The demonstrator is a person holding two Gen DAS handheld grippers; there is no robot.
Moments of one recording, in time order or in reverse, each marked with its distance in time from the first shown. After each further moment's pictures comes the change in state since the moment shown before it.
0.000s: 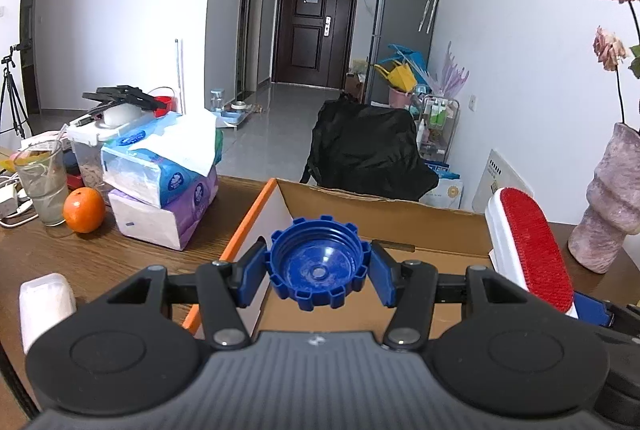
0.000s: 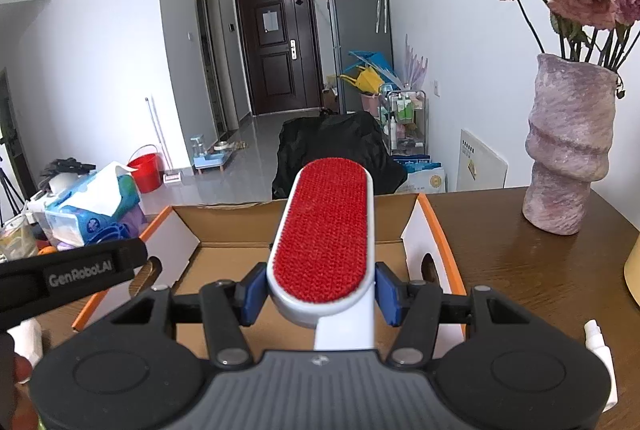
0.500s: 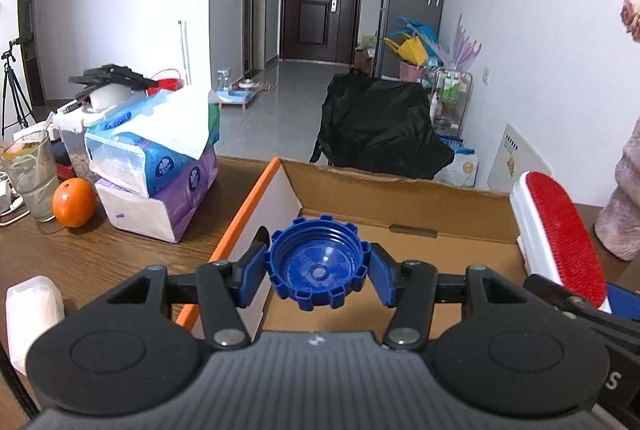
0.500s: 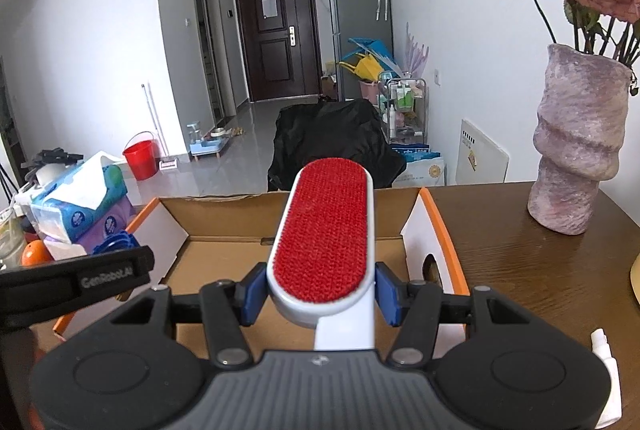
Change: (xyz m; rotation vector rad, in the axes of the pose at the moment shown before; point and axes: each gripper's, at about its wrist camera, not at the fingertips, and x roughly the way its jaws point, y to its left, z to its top) left arm 0.048 0.000 0.002 0.020 0.084 0.040; right arm 0.022 0.002 0.006 -0.013 0.043 -0.008
